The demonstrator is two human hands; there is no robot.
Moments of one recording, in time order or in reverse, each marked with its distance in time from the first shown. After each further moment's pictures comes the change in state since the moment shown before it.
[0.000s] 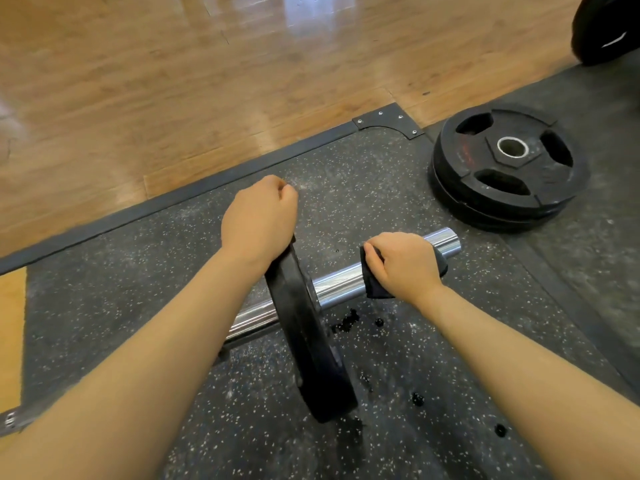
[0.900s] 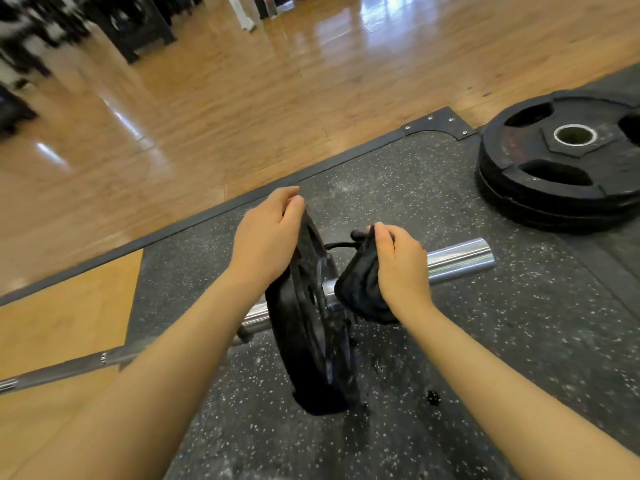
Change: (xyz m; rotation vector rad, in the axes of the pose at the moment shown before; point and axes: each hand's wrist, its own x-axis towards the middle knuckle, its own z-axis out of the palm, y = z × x) left_hand -0.087 0.011 0.010 -0.052 0.154 -0.003; right_hand -0.043 -0.045 -0.022 1.041 0.131 0.444
